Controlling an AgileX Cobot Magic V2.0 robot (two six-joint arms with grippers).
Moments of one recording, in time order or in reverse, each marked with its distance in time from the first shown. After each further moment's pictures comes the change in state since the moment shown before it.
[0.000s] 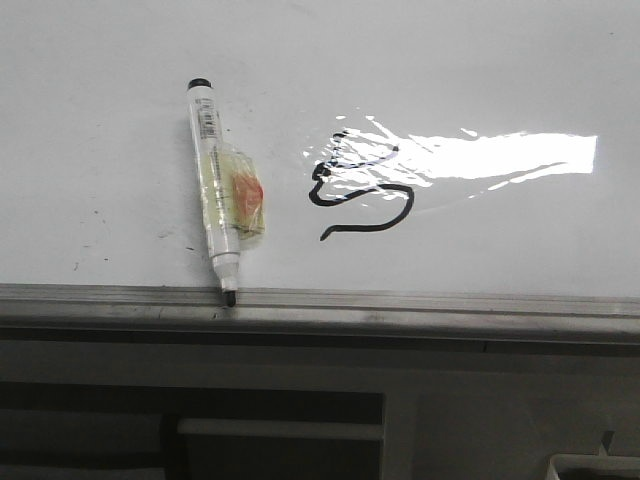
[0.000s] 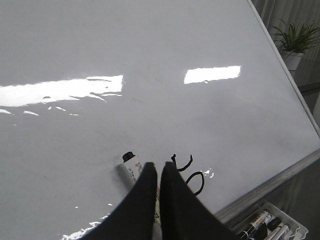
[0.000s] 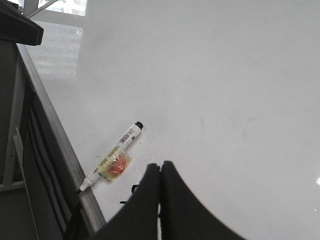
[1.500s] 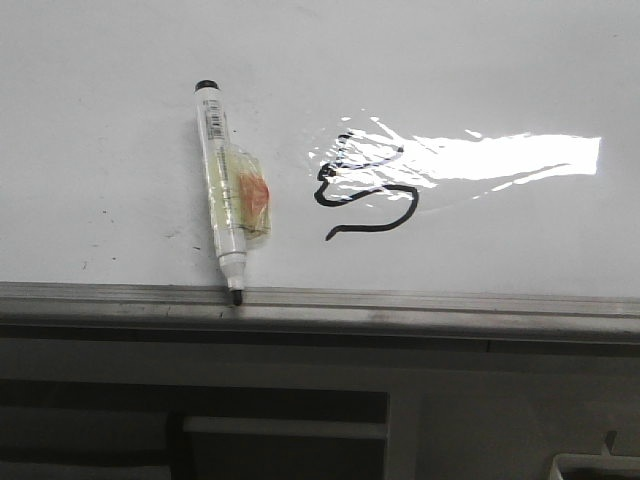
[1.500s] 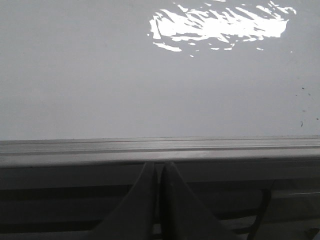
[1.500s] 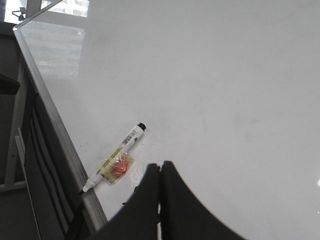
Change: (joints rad) left arm 0.608 -0.374 0.332 0.902 0.297 -0.864; right arm 0.000 0.000 0.002 0.000 -0.002 0.000
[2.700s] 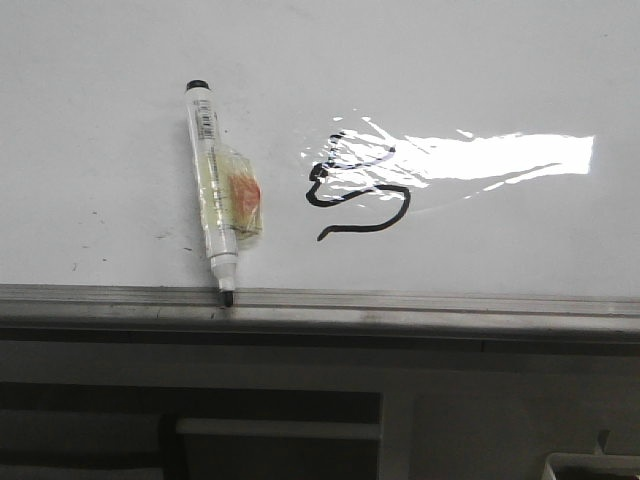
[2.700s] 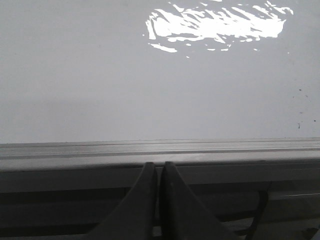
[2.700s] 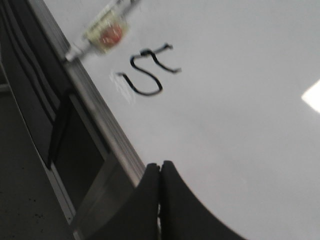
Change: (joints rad) left arm 0.002 0.000 0.000 0.002 0.000 -0.005; right arm -0.119 -0.020 0.230 -0.021 0.100 0.000
